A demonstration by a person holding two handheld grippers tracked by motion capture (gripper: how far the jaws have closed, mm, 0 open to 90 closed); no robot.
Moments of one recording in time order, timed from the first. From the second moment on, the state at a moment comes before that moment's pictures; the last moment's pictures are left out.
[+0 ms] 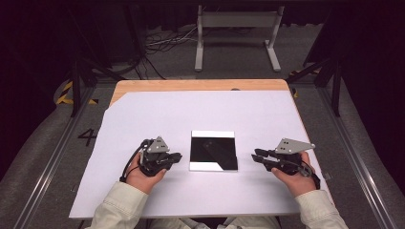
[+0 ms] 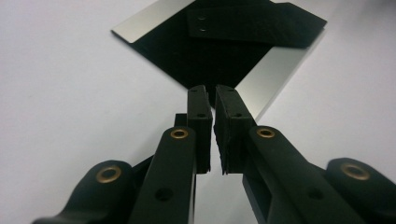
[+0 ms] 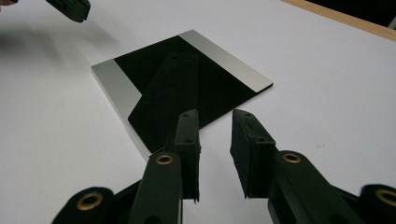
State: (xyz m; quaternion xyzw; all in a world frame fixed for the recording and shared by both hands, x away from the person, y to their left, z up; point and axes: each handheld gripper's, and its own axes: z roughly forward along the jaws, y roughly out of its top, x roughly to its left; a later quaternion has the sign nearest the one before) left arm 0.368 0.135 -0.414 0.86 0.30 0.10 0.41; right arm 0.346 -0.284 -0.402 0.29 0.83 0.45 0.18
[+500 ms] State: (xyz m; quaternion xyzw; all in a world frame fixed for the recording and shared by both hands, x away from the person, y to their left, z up) left arm 0.376 0.165 -0.419 0.86 0.26 0.11 0.42; right arm 0.350 -0.273 -0.397 0.24 0.85 0.45 0.15
